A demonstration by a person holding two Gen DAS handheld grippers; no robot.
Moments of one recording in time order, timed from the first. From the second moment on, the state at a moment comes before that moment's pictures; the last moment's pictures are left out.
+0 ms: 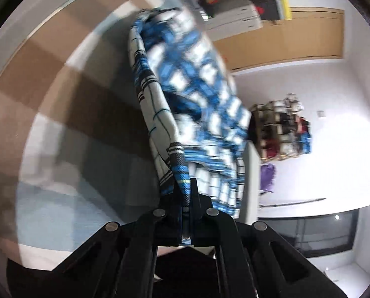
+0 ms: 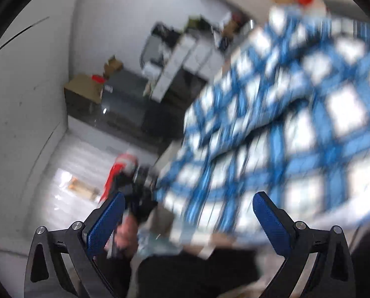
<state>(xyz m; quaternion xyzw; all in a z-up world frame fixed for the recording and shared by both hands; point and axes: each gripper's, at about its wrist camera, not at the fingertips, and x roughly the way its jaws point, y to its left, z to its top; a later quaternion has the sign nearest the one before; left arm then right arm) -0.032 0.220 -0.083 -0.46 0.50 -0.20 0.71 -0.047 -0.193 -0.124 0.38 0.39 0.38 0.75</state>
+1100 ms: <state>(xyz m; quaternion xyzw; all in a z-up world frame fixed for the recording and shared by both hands) -0.034 0.242 -0.067 -0.51 0.45 -0.30 0.67 0.001 -0.298 -0.193 0.58 0.35 0.12 0.73</state>
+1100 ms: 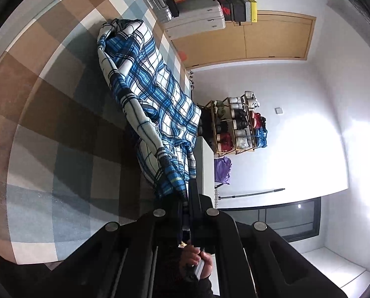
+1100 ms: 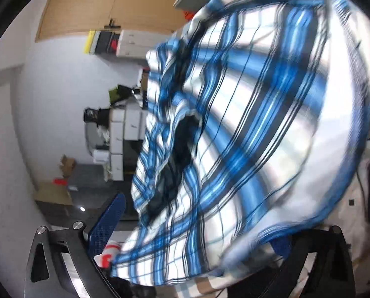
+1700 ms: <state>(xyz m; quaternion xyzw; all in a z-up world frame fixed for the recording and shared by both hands) -0.044 0.233 -0.089 -0.45 0.49 -0.22 0.71 0.041 -0.367 -0.157 0.32 0.44 0.00 0.84</state>
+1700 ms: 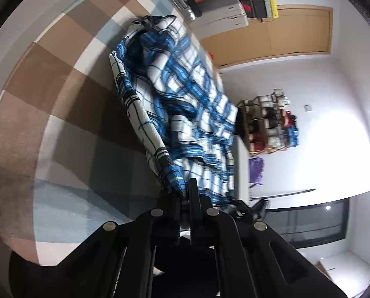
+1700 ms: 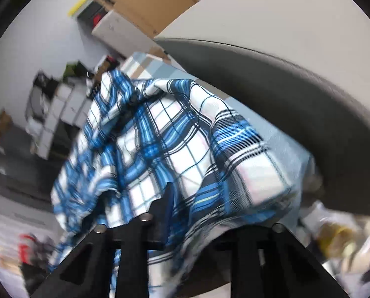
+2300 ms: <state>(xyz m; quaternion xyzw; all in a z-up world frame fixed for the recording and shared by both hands) -0.043 0.218 -0.121 -0.36 0.58 -0.12 0.72 0.032 -0.353 -0.158 0.26 0.45 0.01 0.86</state>
